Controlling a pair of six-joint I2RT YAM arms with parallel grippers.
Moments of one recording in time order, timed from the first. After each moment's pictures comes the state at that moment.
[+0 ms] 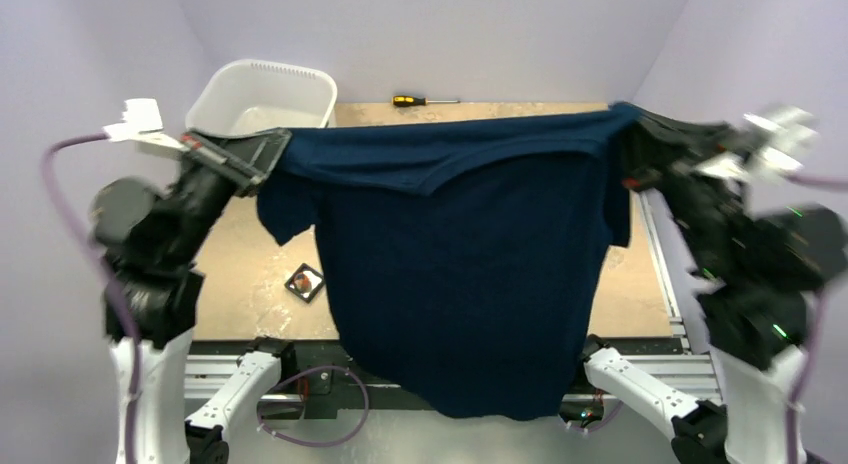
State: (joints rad) left arm -0.14 0.80 1.58 -0.53 0.26 -0.96; right arm 0.48 0.82 1.76 -0.47 0.02 -0.04
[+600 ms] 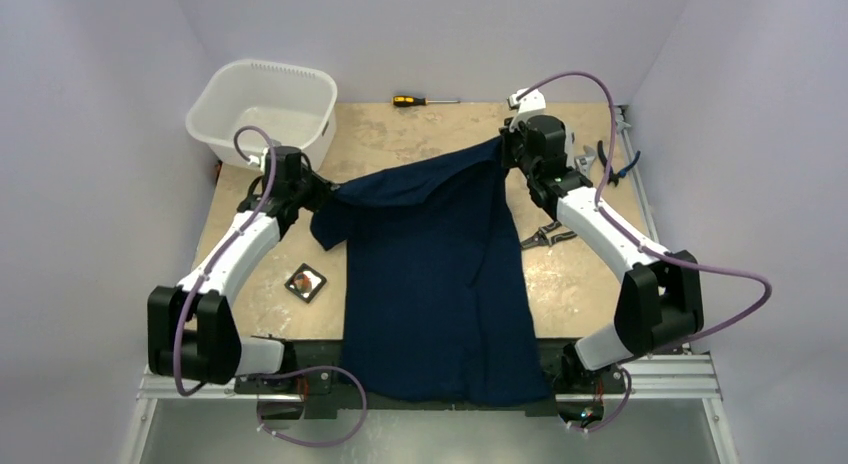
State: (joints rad) left arm -0.14 1.29 0.94 -0.28 0.00 -1.03; right arm 0.35 1.48 1.15 0.01 0.14 0.00
